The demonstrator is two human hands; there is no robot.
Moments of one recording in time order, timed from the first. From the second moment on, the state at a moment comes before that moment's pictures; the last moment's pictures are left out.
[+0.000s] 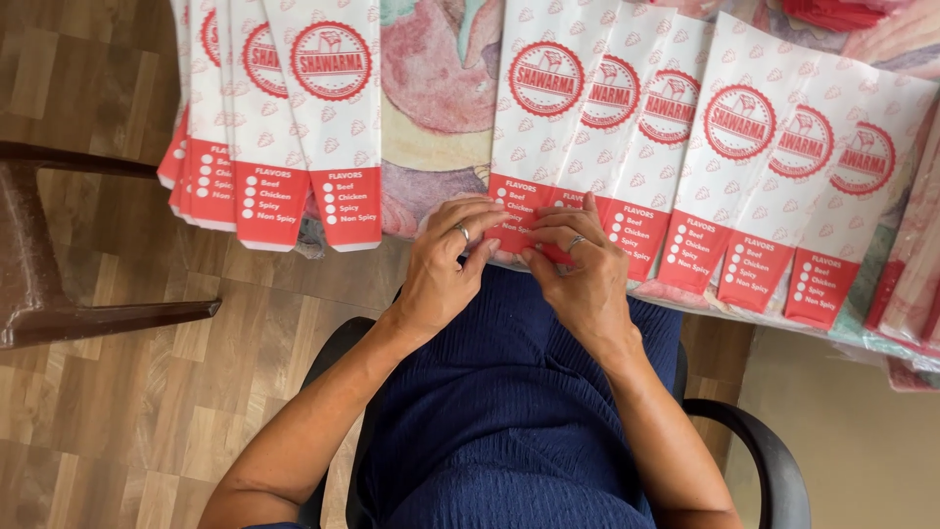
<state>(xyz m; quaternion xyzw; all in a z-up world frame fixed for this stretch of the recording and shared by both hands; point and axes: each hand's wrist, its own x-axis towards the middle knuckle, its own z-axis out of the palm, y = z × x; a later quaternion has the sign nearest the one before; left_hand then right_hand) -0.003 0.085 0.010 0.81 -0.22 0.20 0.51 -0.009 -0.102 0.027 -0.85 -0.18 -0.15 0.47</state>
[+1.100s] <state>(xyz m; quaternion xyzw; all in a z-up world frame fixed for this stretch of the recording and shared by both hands) 0.022 0.070 0.009 0.91 -0.16 0.11 0.38 -0.016 -0.099 0.030 -0.90 -0.23 -0.12 0.34</state>
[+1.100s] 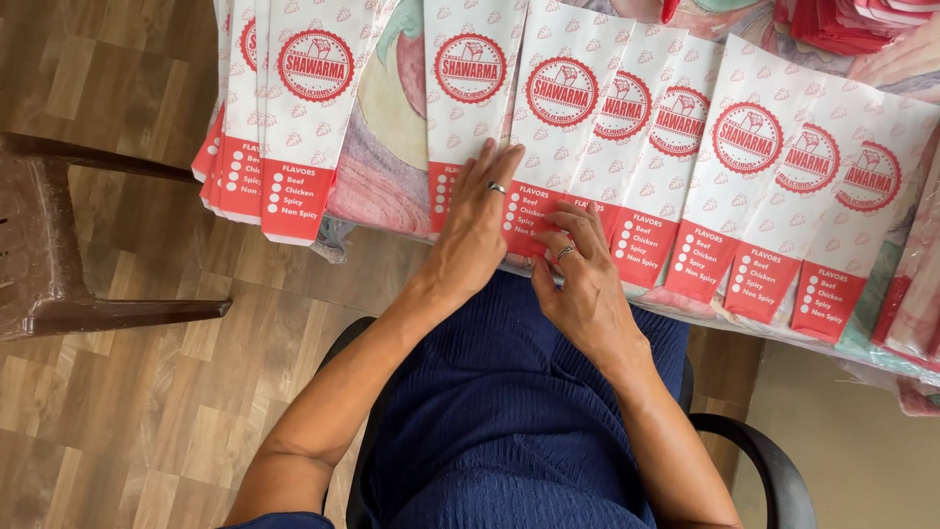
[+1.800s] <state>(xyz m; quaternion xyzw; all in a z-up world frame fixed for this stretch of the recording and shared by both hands) 0.022 0.080 0.004 0.84 -0.24 0.15 0.46 -0.015 -0.098 0.037 -0.90 -0.26 -0.12 0.33</state>
